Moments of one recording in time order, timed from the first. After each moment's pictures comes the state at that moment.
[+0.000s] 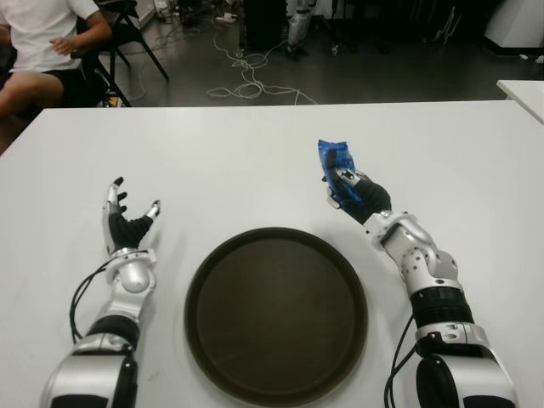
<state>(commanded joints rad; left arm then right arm) -0.48 0.22 0.06 1.17 0.21 -0.57 0.57 -0.48 0.02 -0.19 0.49 0.45 0.39 0.39</state>
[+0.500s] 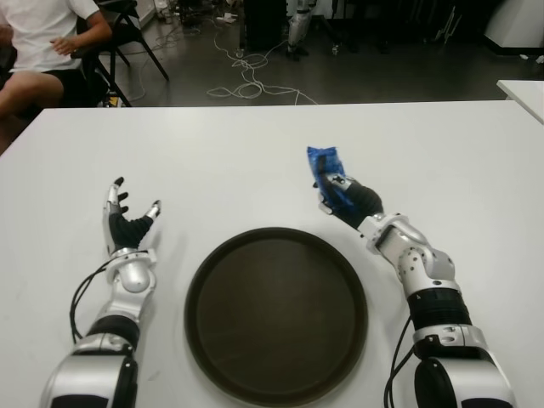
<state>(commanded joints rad) -0.48 0.22 0.05 1.17 0.22 -0.57 0.58 -0.46 0.01 -0.14 0.44 0.44 0.47 0.42</state>
